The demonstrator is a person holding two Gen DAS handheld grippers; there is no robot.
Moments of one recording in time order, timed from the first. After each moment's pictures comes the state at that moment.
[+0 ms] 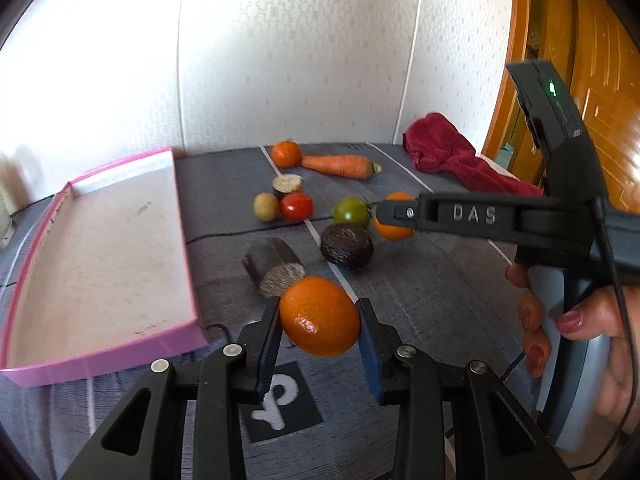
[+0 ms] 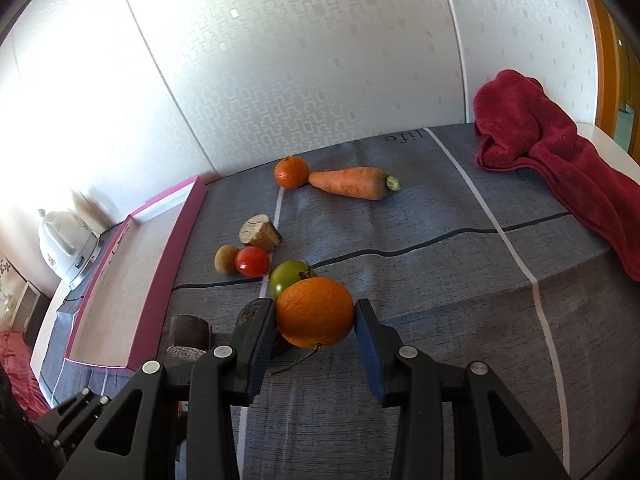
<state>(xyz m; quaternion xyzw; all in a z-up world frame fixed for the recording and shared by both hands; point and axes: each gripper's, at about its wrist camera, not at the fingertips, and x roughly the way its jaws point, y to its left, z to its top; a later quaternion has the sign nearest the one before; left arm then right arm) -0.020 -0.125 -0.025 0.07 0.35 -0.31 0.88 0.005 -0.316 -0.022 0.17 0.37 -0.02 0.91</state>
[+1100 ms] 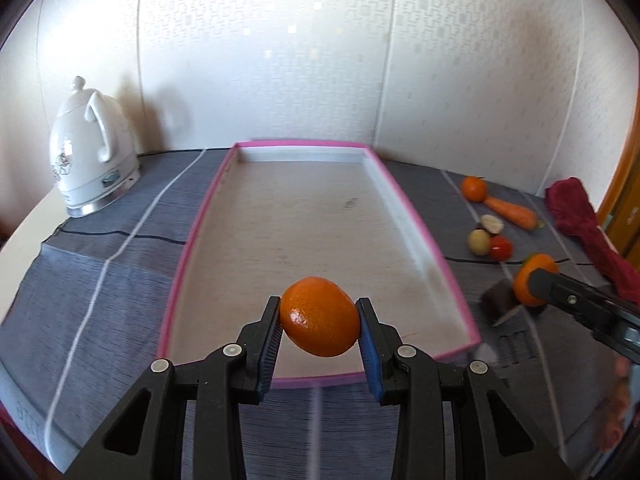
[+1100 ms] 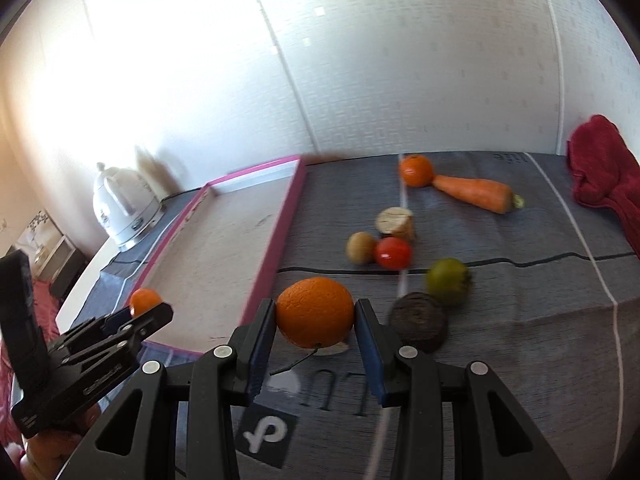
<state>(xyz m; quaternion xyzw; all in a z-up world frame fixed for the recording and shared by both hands) 0.031 -0.004 -0.020 0.01 0.37 -0.10 0.92 0.016 -0.230 -0.008 0.12 0.36 0.09 0.92</state>
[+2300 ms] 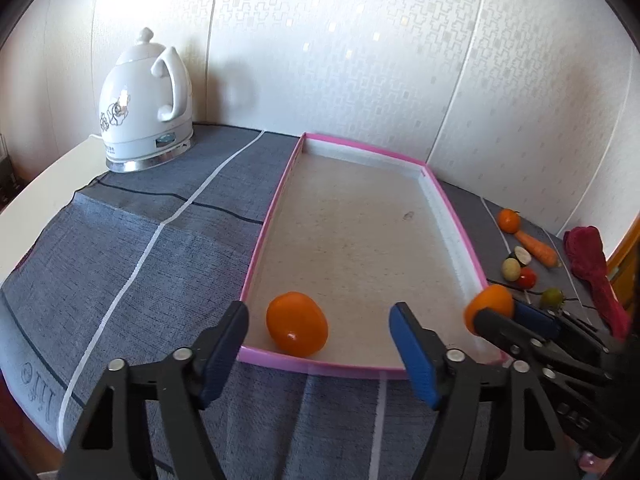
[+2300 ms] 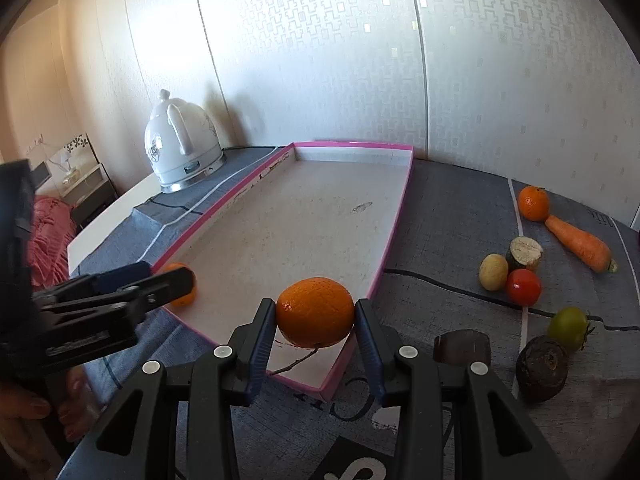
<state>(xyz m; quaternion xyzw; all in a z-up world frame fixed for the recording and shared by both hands) 0.027 0.046 -0.018 -0.07 0.37 -0.05 0.92 0.037 -0.141 -0.022 0.01 0.36 0.18 0.91</state>
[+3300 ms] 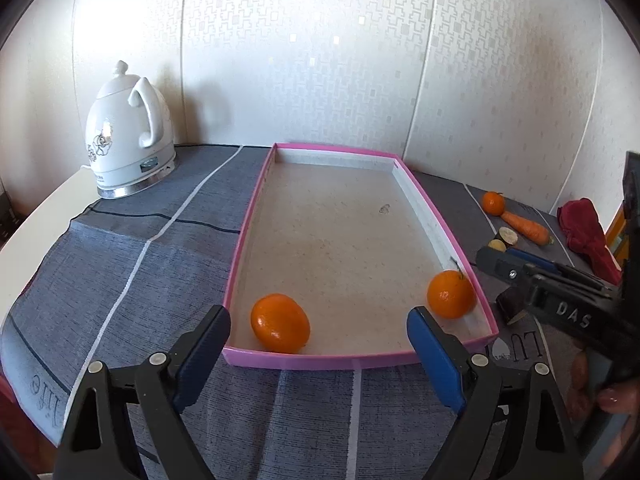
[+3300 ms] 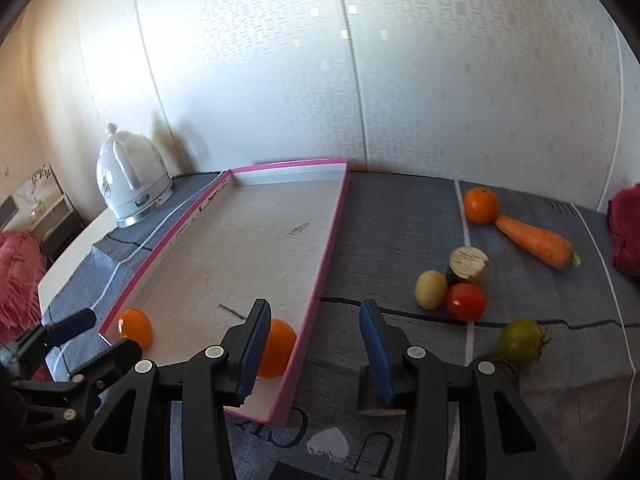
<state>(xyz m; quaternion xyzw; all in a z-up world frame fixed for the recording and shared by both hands) 0.018 0.016 -0.015 -0.02 0.36 -0.07 0.93 0.053 -0.181 -0.013 0.05 0.36 0.11 0.93</state>
